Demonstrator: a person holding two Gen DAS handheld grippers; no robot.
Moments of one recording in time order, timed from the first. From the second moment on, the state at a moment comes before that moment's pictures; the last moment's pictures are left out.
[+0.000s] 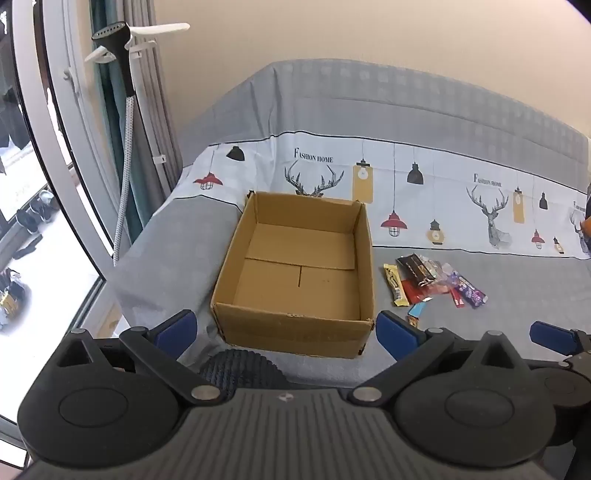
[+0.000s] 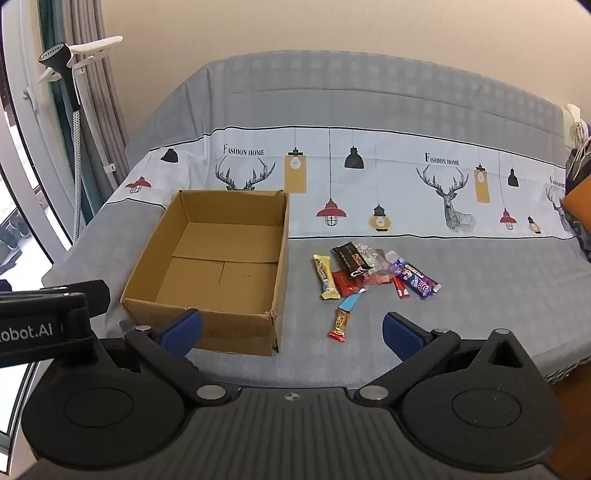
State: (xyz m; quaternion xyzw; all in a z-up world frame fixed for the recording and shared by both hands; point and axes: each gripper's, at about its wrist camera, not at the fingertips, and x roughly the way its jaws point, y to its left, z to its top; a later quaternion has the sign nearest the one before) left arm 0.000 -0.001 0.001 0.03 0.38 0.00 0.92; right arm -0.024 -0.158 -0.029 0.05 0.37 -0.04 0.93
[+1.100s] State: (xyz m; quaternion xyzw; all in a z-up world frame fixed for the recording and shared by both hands) left arm 0.016 -0.003 -0.016 0.05 0.38 -0.01 0.92; right arm -0.014 -0.155 -0.038 0.04 0.37 -0.05 0.93
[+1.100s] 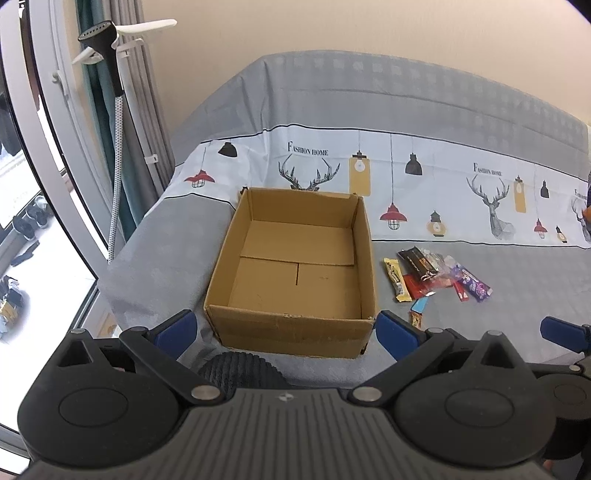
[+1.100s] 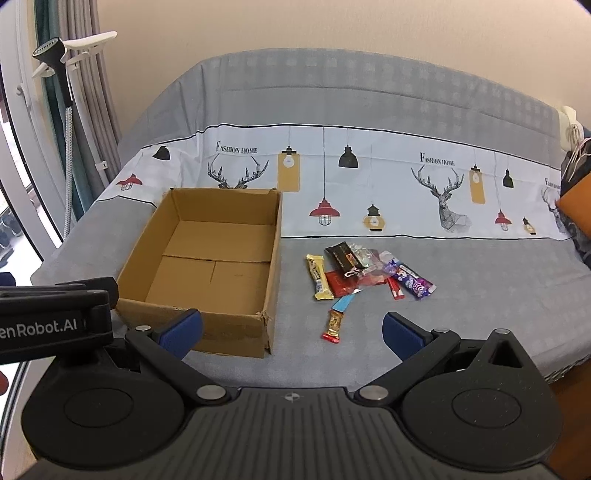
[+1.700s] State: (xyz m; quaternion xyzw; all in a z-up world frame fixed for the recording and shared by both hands) left arm 0.009 -0.020 -0.020 0.07 0.37 -0.01 0.93; right arm -0.017 -0.169 -0.045 0.07 0.37 -0.03 0.92
